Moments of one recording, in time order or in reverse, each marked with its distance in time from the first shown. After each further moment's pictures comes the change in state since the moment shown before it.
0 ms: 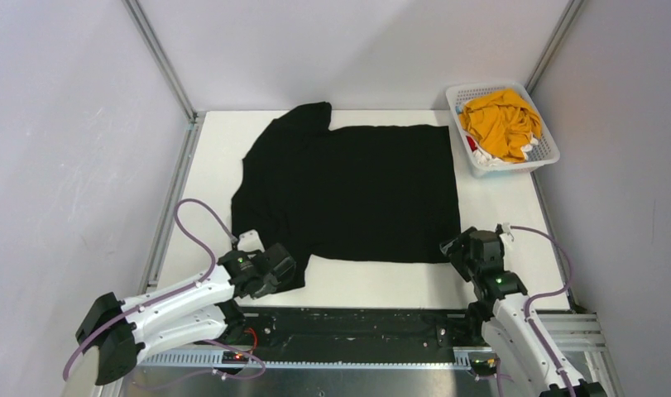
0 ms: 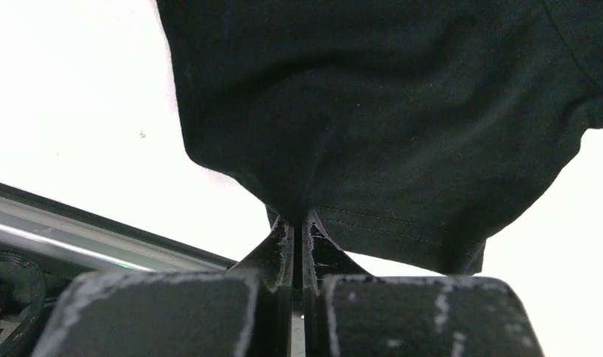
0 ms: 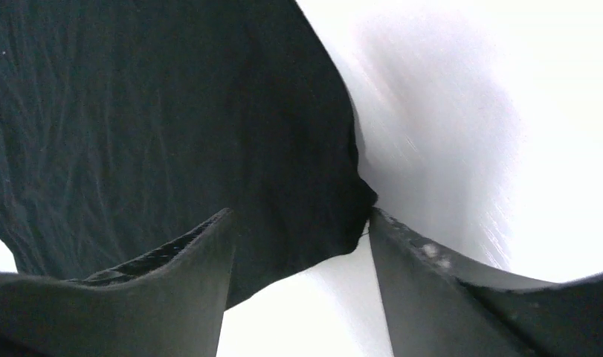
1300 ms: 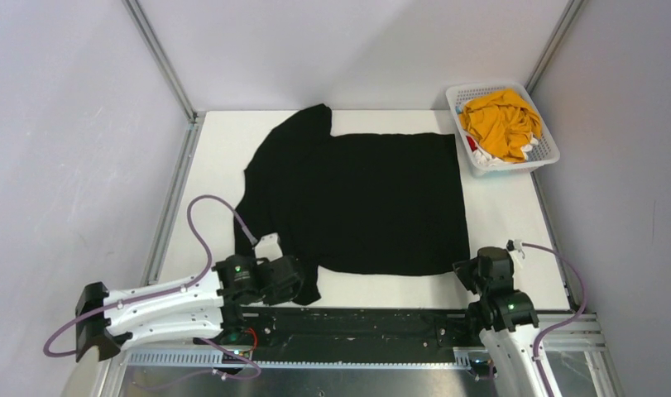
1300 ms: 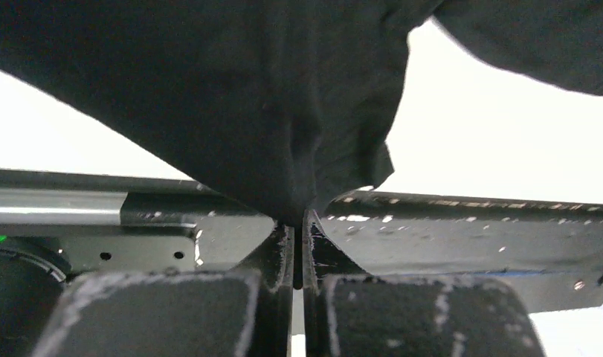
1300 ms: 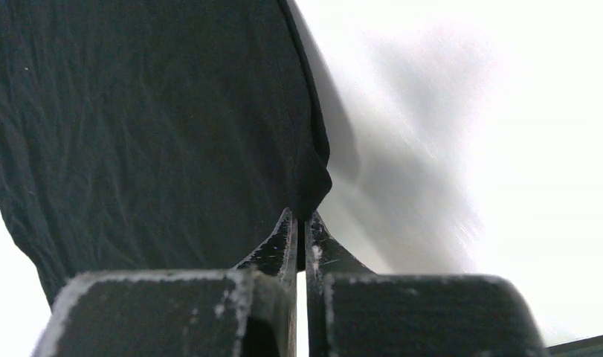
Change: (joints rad) left arm -0.303 -0.089 0.093 -0.054 0.139 -0.110; right arm -0.003 -0.409 0.012 -0.400 0.026 0.055
